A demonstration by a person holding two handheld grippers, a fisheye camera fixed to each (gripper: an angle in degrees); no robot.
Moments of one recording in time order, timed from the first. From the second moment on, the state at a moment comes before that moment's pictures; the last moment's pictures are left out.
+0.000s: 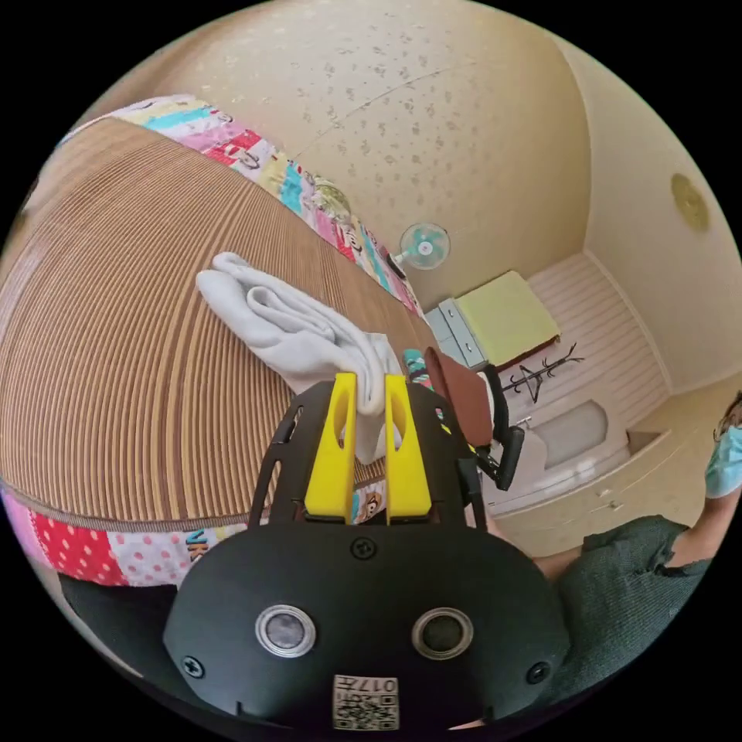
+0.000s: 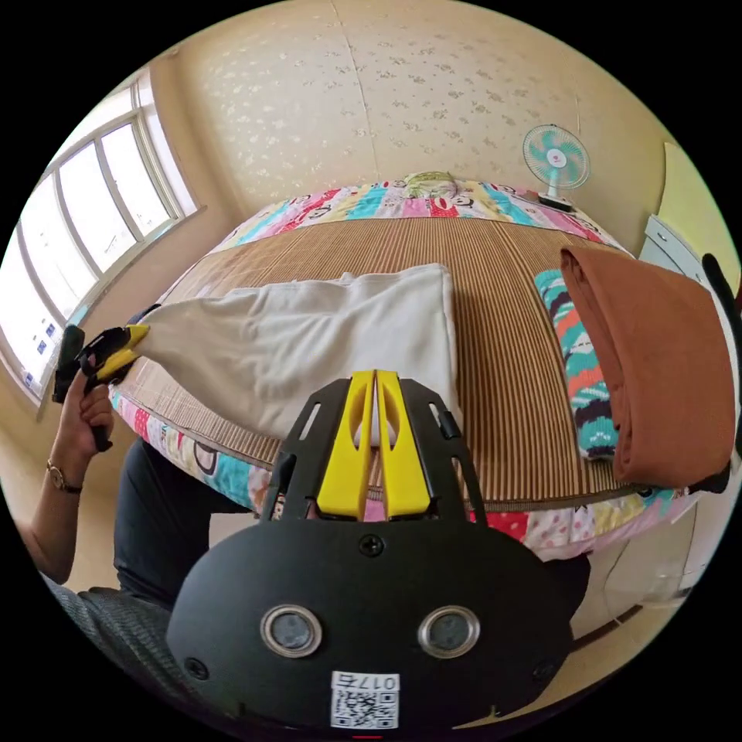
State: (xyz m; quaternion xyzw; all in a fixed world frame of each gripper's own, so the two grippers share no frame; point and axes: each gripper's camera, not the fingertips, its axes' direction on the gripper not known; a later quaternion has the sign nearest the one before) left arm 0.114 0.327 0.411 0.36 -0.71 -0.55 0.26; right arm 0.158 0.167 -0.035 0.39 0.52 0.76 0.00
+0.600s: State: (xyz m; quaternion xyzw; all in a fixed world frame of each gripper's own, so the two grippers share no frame) left arm -0.158 0.410 0.409 0.23 -0.60 -0.60 0.49; right arm 0.090 0.104 0.074 0.56 0.39 0.73 -0.02
